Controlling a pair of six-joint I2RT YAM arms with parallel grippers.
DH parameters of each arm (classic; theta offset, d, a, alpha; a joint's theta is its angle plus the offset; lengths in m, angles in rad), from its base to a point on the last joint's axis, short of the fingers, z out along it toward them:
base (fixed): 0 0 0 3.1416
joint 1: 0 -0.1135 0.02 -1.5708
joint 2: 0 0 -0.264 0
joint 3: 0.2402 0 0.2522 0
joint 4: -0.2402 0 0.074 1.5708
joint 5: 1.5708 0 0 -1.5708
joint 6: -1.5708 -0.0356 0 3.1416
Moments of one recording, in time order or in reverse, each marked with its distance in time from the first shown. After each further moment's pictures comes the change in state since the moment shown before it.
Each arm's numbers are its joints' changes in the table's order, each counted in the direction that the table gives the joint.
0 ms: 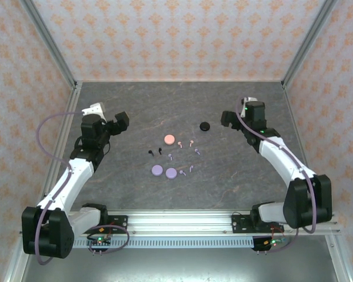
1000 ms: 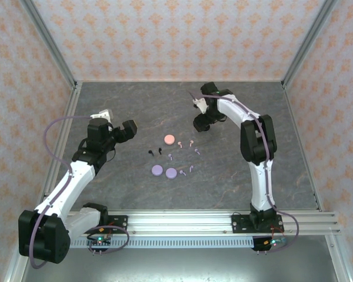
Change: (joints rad) left arm 0.071 0.034 -0.003 -0.143 0.036 0.069; right arm -0.152 -0.855 0.895 -0.679 -0.061 0.552
